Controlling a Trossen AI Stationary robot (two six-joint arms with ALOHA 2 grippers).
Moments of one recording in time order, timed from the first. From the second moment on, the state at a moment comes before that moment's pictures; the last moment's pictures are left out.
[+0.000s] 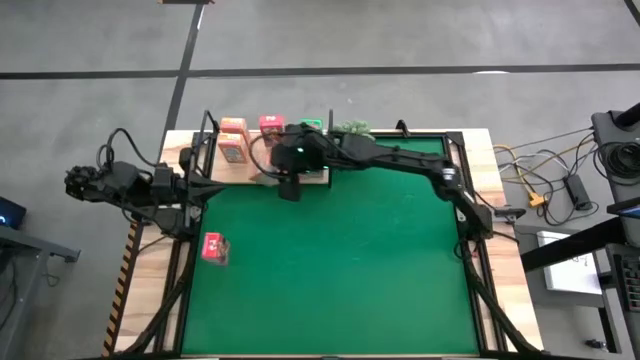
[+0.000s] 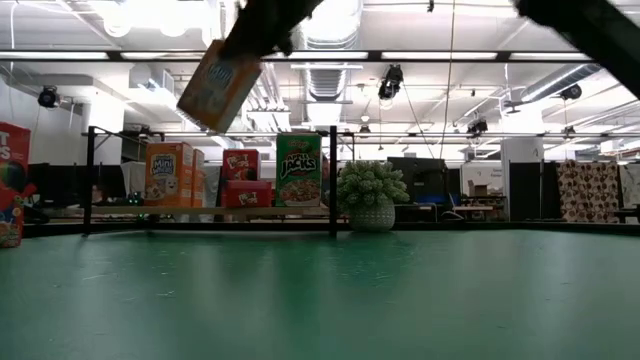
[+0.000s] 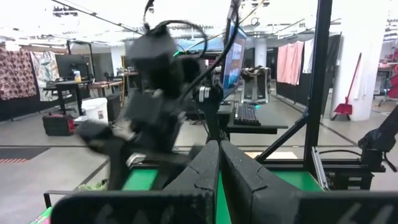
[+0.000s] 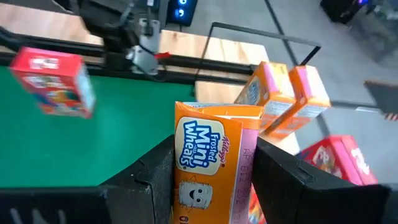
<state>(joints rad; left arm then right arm) -0.33 0.38 0.73 -0.21 -0.41 0.07 -0.15 2.19 2.34 -0.70 0.02 -0.23</state>
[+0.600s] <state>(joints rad) -0.33 0.39 0.72 -0.17 -0.41 0.15 -0.22 2.42 2.34 -0.41 0.02 -0.43</state>
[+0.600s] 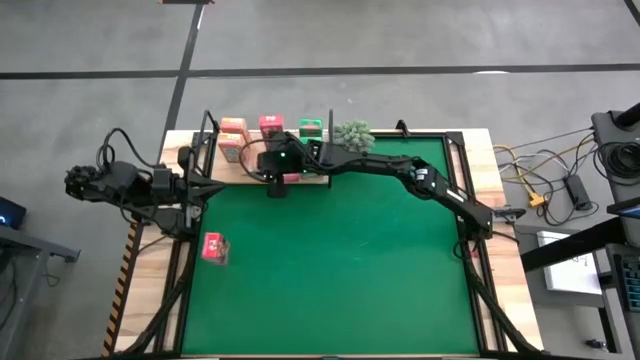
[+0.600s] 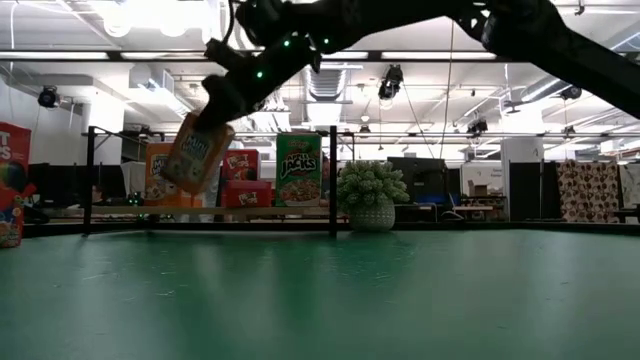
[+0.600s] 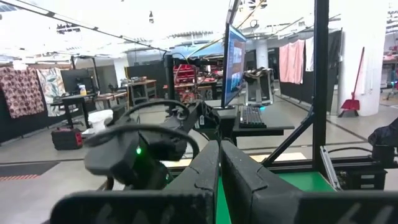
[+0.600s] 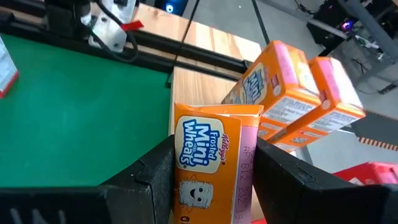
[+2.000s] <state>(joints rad) -0.33 0.54 0.69 -0.35 -0.74 -0.09 -0.20 2.23 2.34 -0.80 0.02 -0.43</state>
